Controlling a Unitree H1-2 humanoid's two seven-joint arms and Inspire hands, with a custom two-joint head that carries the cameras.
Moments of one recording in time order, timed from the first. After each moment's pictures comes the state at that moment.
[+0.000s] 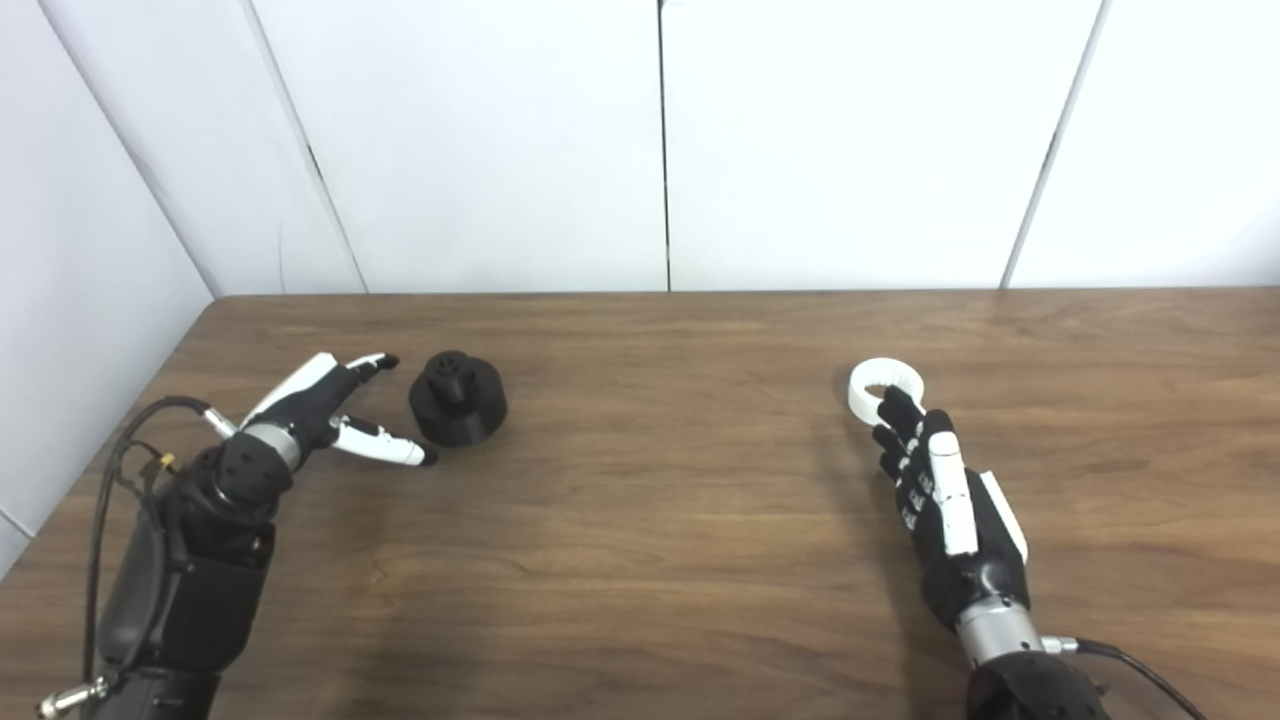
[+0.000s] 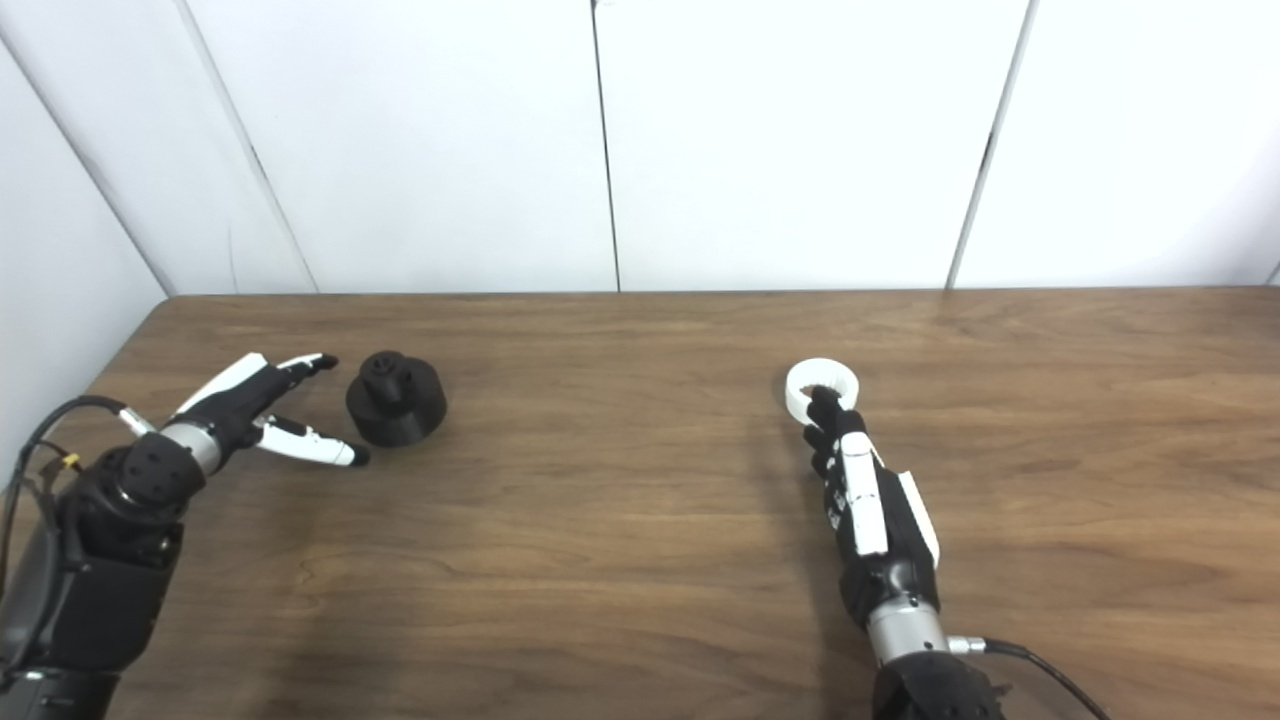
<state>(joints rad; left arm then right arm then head) -0.39 0.51 0.06 0.08 0.63 0.47 -0.58 -0.06 0.05 0.01 -0.20 0.07 0.26 0.01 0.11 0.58</state>
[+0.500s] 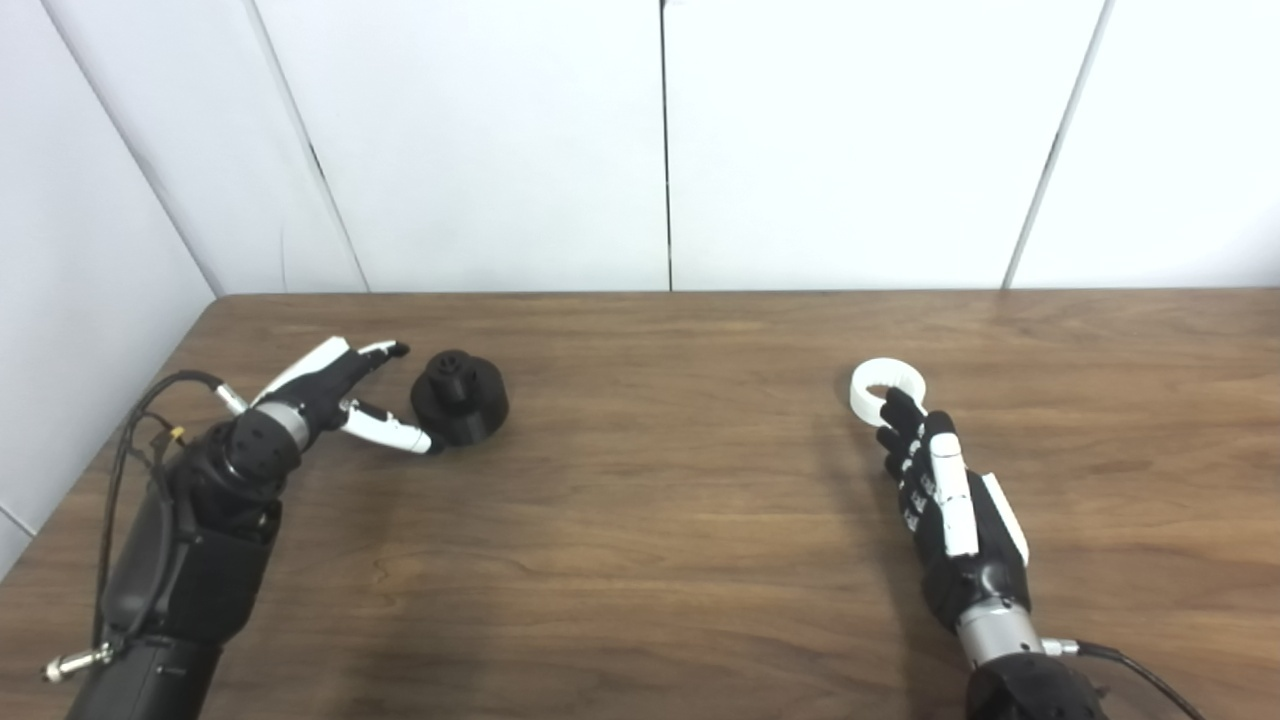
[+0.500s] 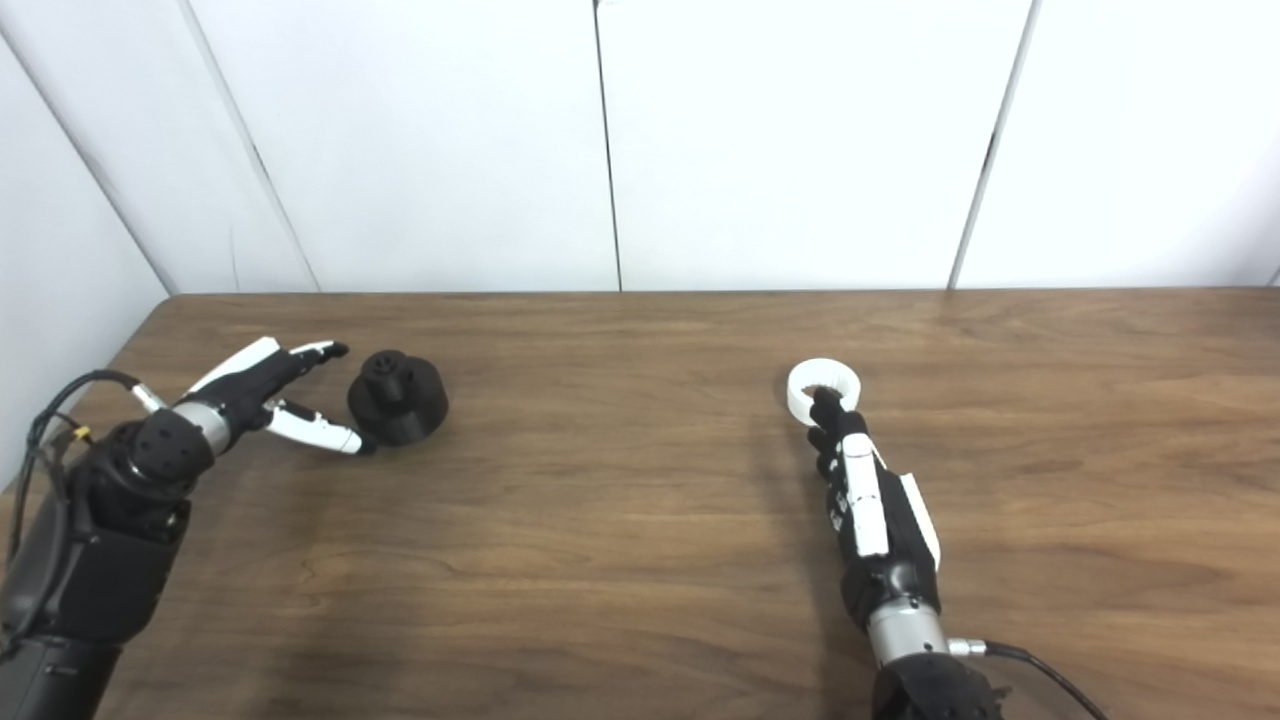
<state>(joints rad) -0.44 0.54 0.00 0.11 0.62 0.47 -0.57 -0.05 0.05 0.01 -0.20 0.07 0.26 -0.01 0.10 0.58</state>
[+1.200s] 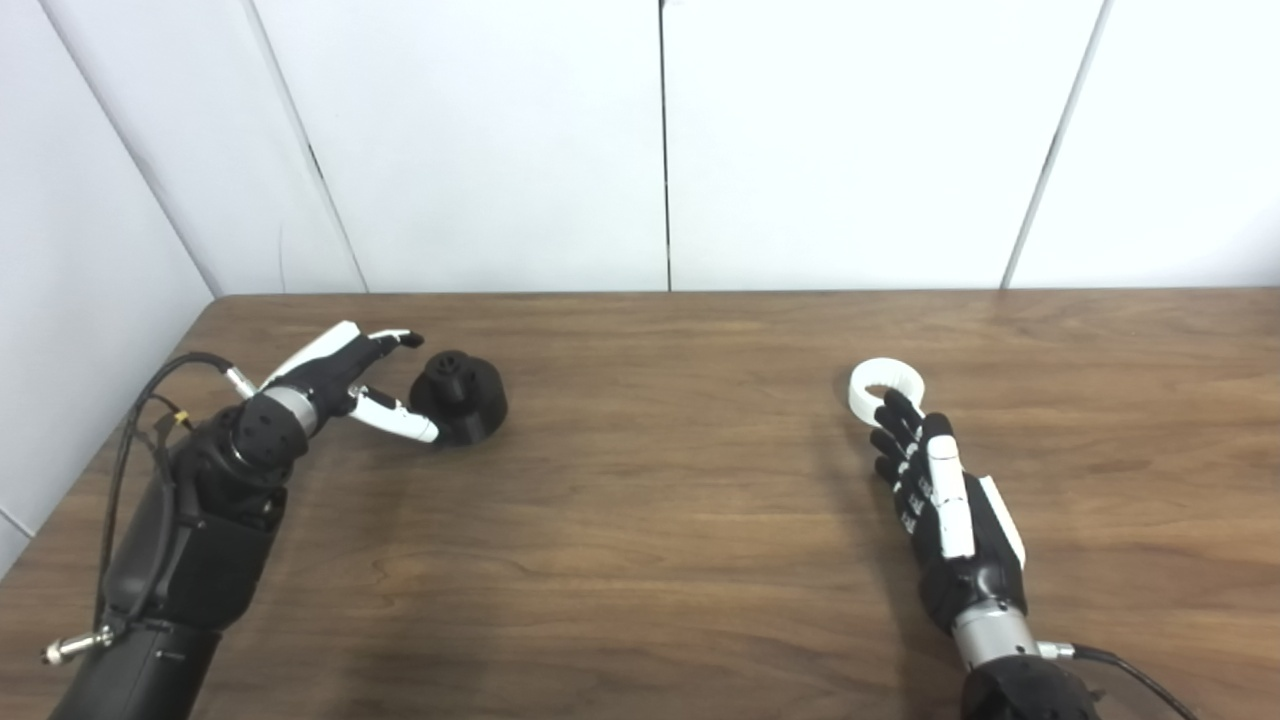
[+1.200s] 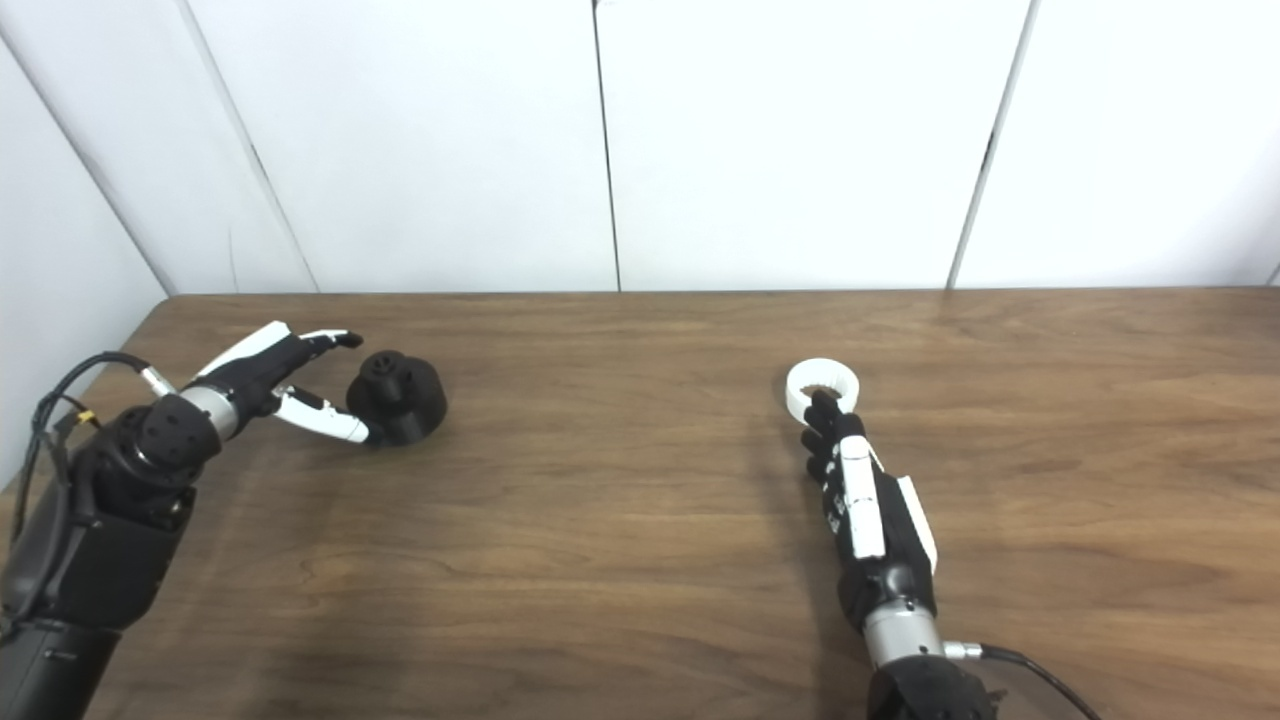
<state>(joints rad) -0.45 0.55 -0.05 0.11 0.57 0.47 -0.55 -0.05 0.06 0.01 -0.20 0.06 0.26 -0.02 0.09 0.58</state>
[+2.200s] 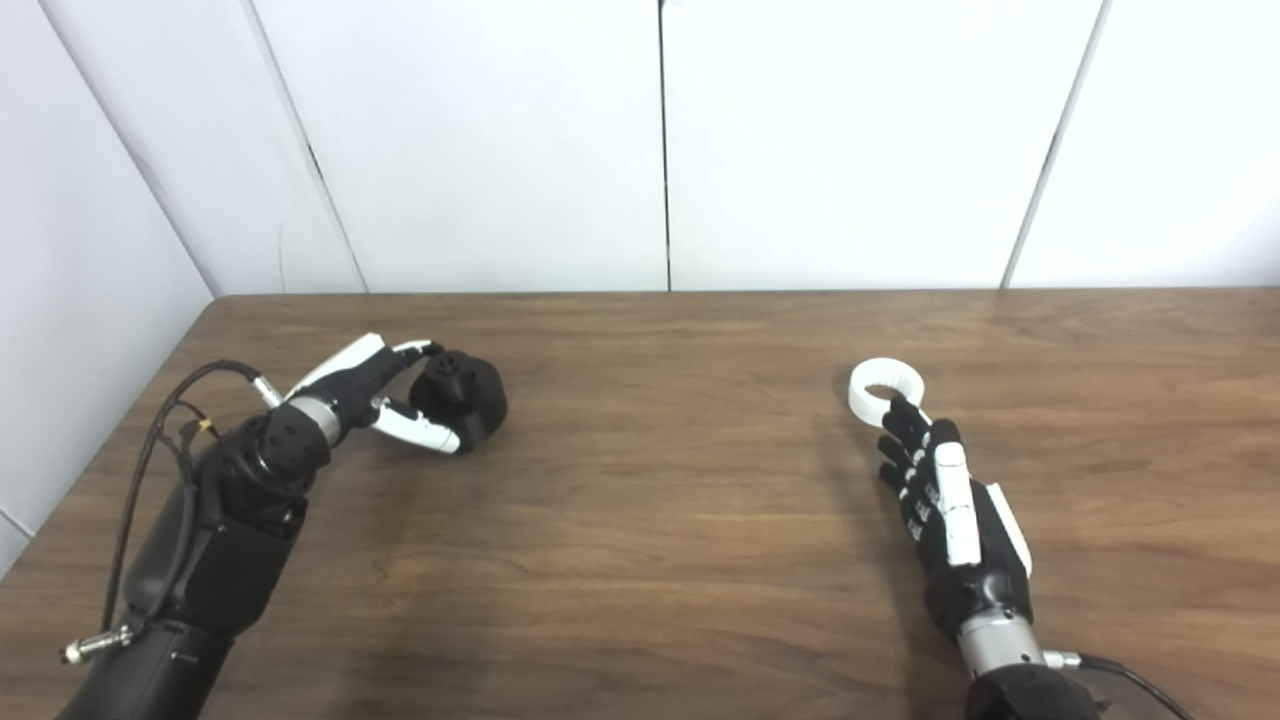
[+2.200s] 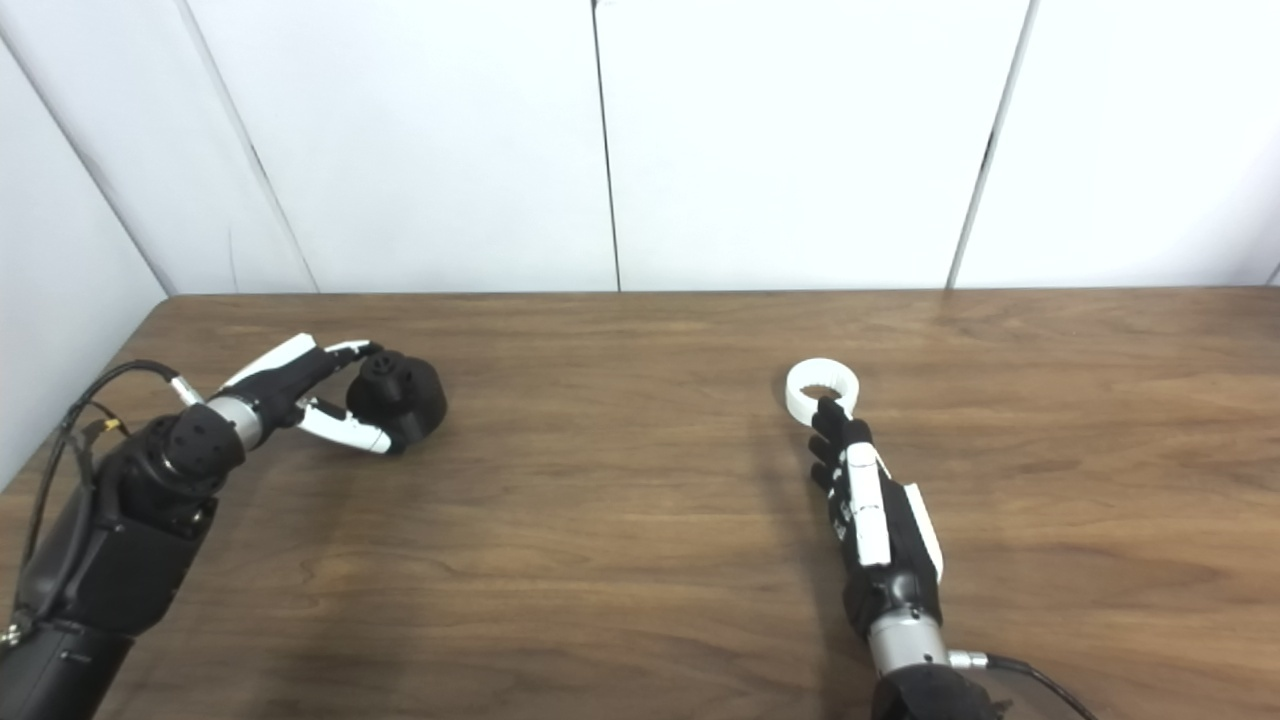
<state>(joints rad) -0.46 0.55 -0.11 0.14 0.54 0.47 -0.52 -0.03 0.06 0.01 -0.21 0.06 0.26 -0.03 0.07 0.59</state>
